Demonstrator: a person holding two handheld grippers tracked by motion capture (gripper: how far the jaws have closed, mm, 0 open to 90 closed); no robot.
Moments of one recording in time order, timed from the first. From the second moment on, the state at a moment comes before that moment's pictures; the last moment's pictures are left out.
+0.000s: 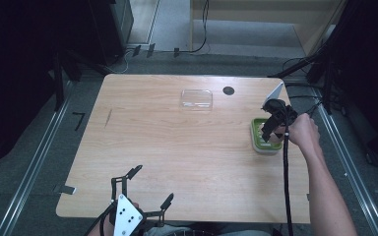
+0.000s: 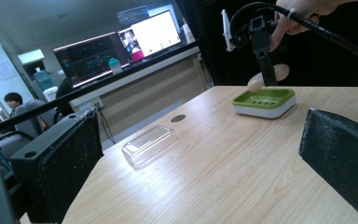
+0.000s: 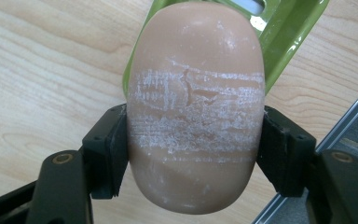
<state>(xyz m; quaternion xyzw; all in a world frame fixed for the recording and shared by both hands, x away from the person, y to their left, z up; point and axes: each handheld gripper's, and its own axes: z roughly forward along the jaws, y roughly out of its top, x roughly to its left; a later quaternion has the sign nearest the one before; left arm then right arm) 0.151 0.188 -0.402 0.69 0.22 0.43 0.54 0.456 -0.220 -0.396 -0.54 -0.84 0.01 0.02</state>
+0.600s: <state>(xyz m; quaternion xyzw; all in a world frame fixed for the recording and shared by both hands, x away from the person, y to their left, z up) 0.151 0.188 -0.402 0.69 0.22 0.43 0.54 0.476 -0.229 -0.419 -0.58 -0.81 -0.01 0.03</state>
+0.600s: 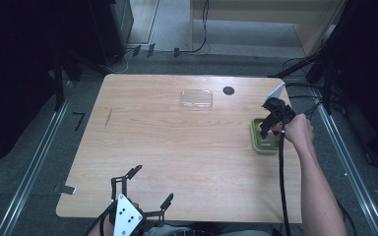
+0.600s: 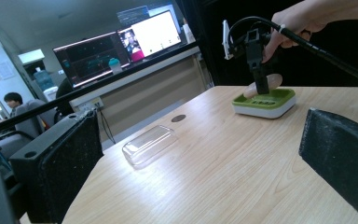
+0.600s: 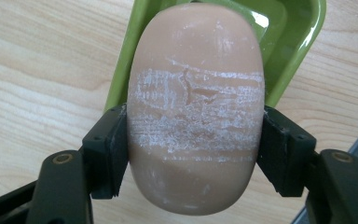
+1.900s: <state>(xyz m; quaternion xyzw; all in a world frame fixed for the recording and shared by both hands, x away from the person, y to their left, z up) 0.151 0.188 -0.402 0.69 0.22 0.43 0.54 0.488 -0.226 -0.446 -0.61 -0.79 -0.01 0.04</state>
